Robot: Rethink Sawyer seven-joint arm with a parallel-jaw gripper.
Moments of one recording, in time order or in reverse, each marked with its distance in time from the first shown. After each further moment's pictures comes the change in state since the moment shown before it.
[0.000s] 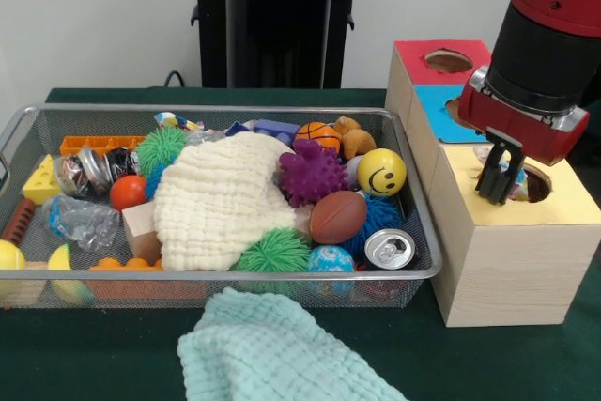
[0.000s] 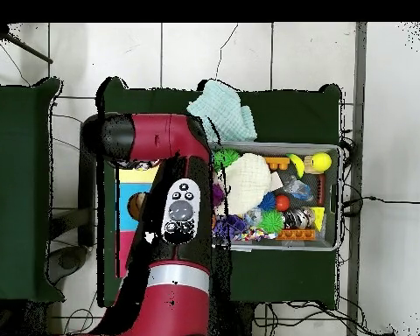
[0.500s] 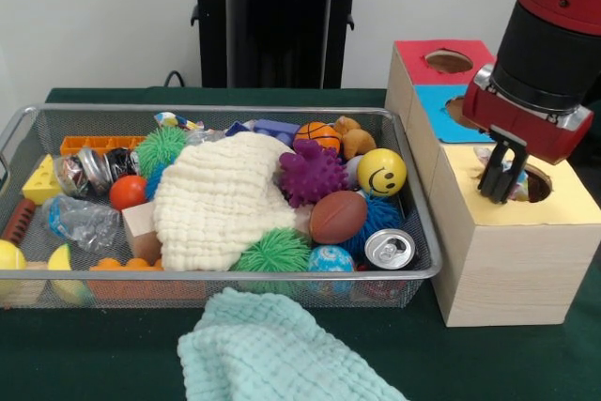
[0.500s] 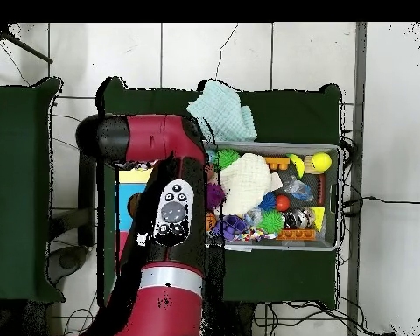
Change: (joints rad) arm 0.023 0.007 -0.025 -0.007 0.000 -0.002 0.000
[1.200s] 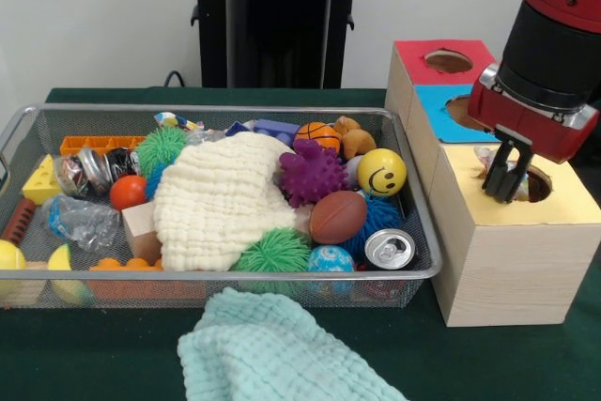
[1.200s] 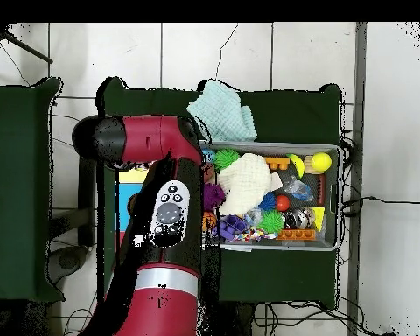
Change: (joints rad) arm 0.008 0.000 -0.004 0.001 0.000 -0.006 0.000
